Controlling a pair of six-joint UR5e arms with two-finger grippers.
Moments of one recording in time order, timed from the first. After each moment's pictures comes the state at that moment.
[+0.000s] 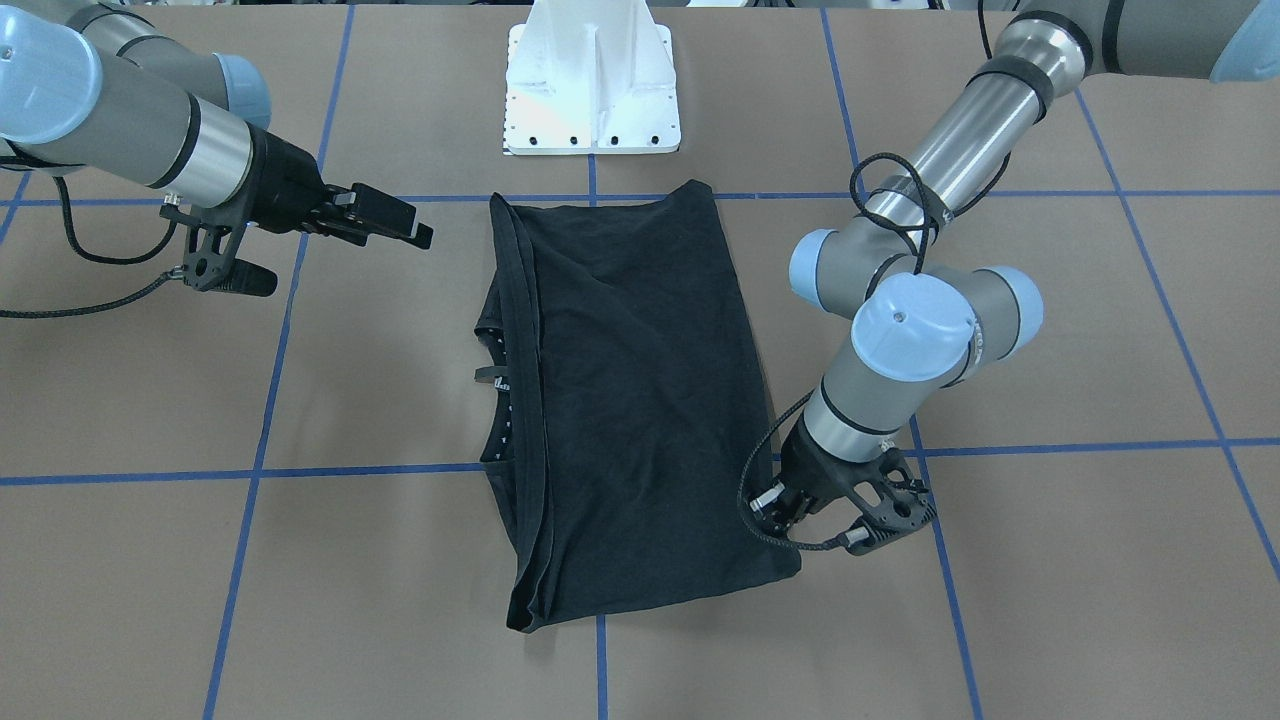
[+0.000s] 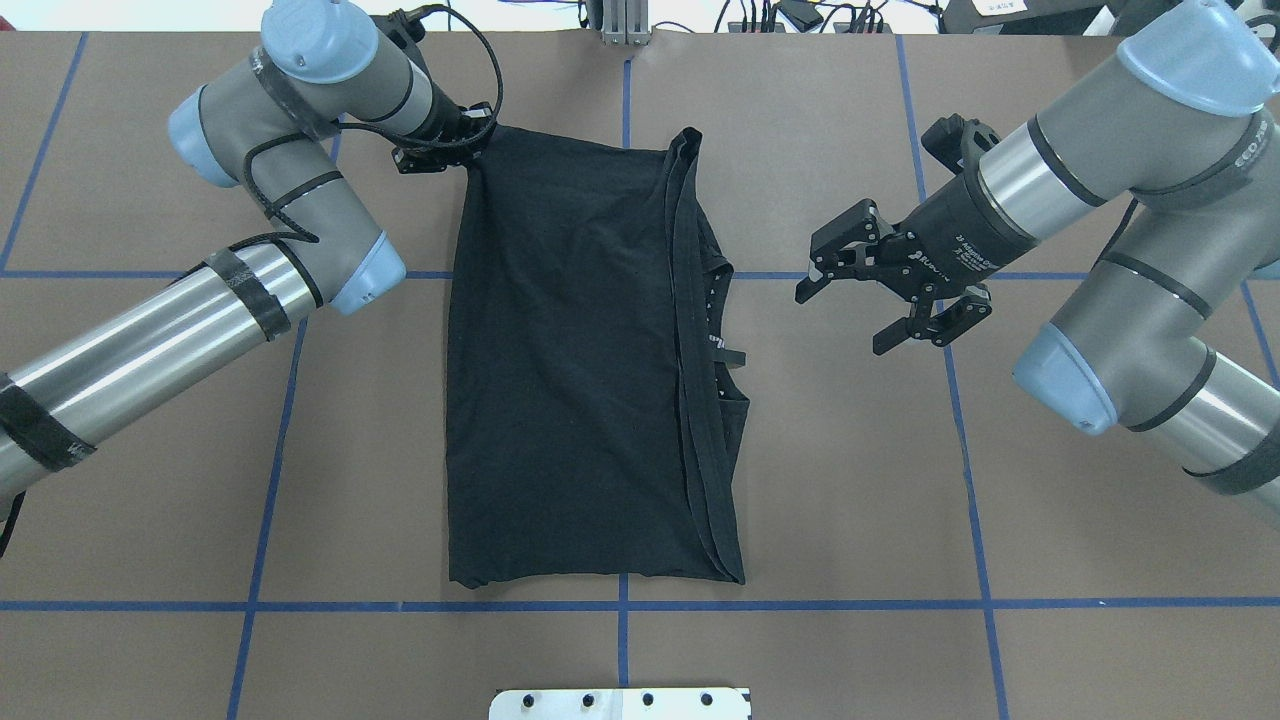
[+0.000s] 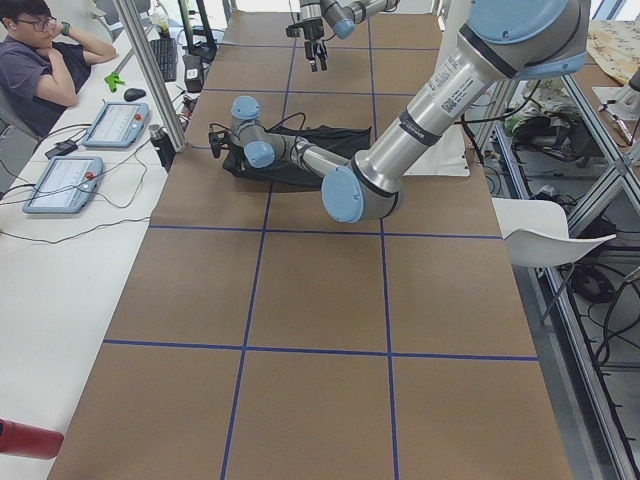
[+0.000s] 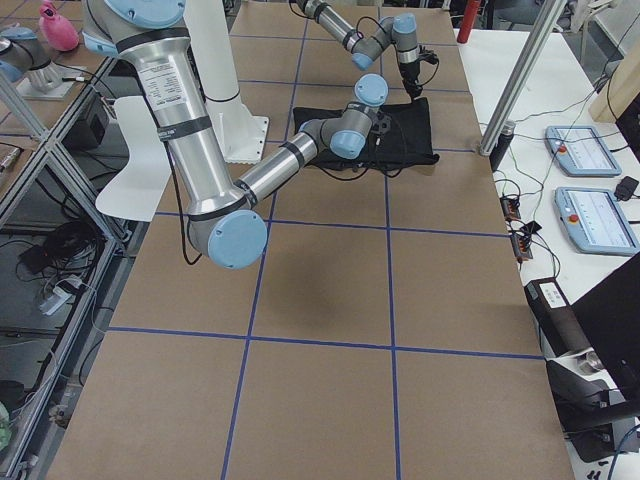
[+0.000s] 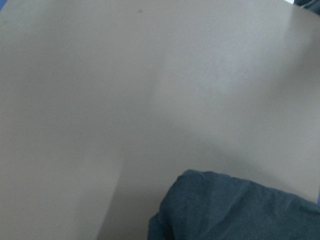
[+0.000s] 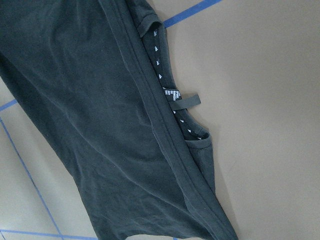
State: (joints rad) left arm -0.86 -2.41 -1.04 -2.24 -1.97 -1.45; right arm 0.88 -1.20 1.81 -1.08 2.57 1.58
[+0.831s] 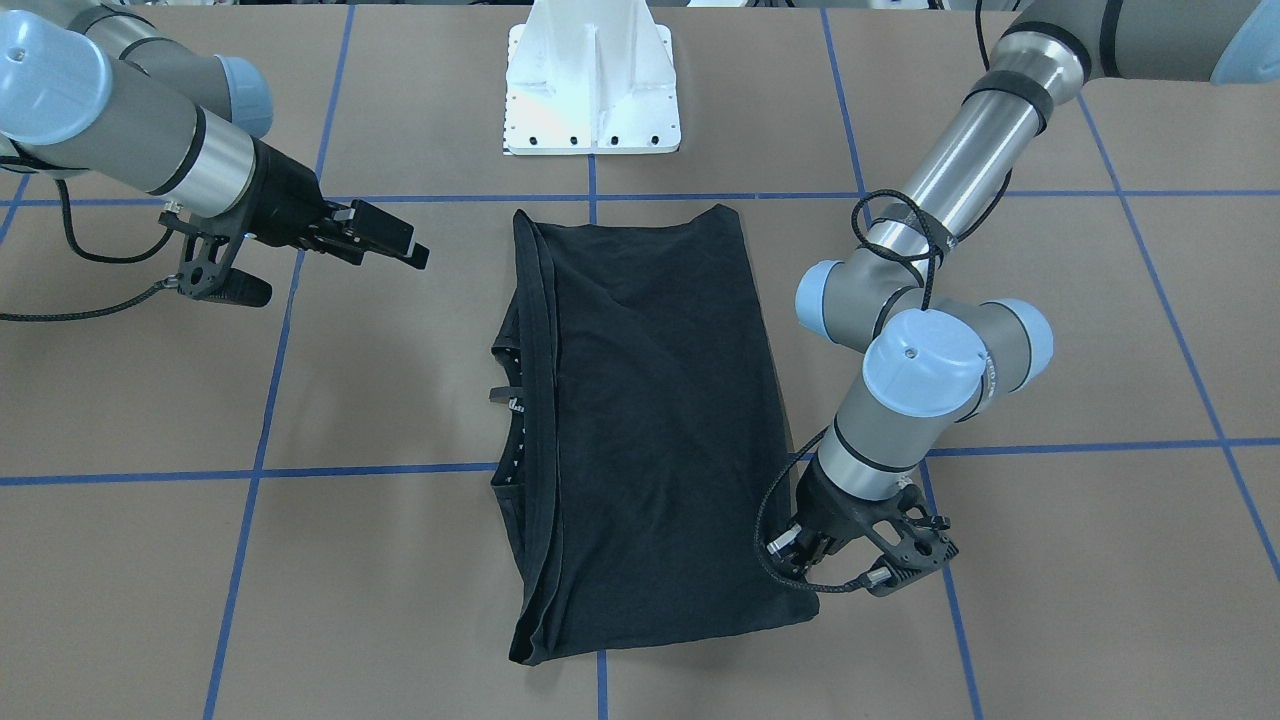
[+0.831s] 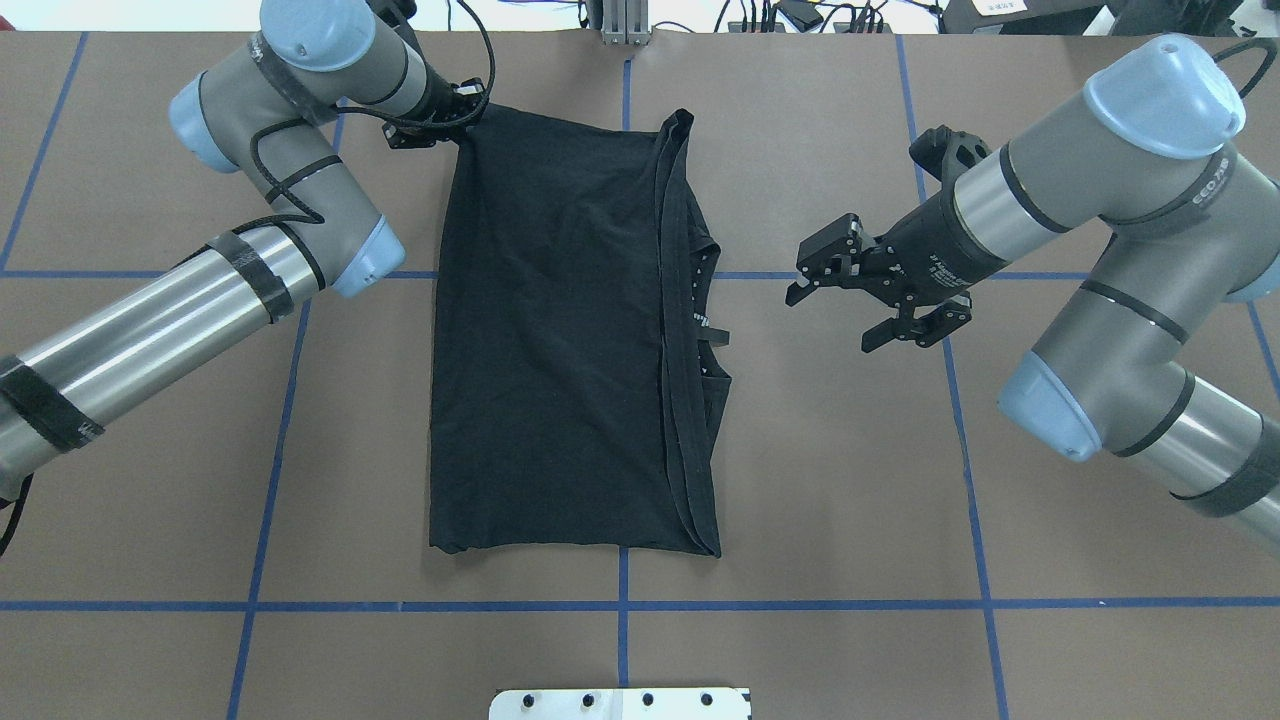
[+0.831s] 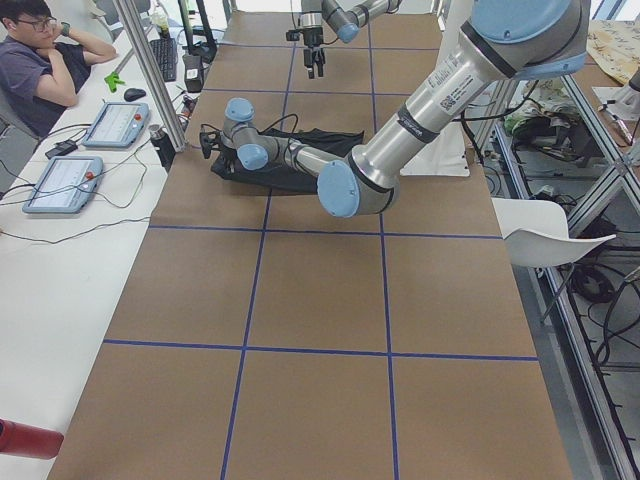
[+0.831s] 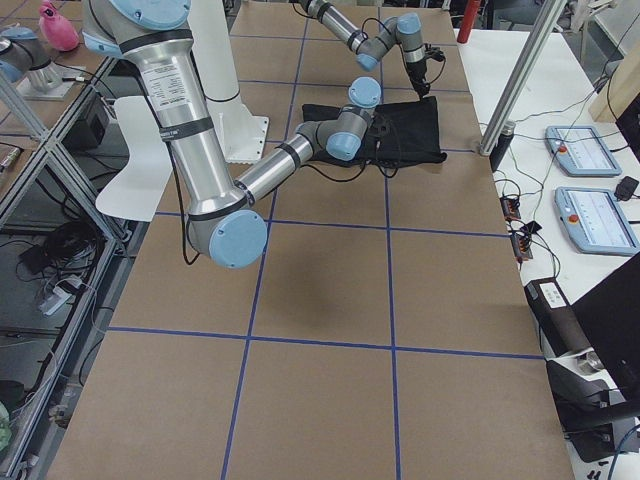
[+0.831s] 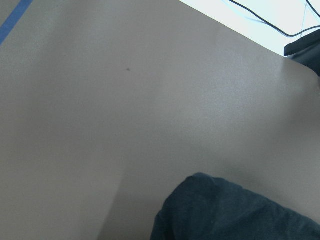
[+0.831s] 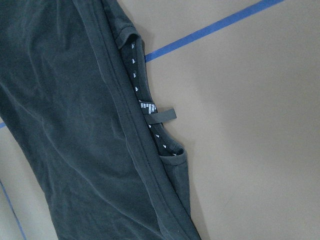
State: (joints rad) left arm -0.88 -2.43 -0.99 -2.27 -1.90 -1.41; right arm 0.82 -1.21 1.81 -1.09 2.40 1.56
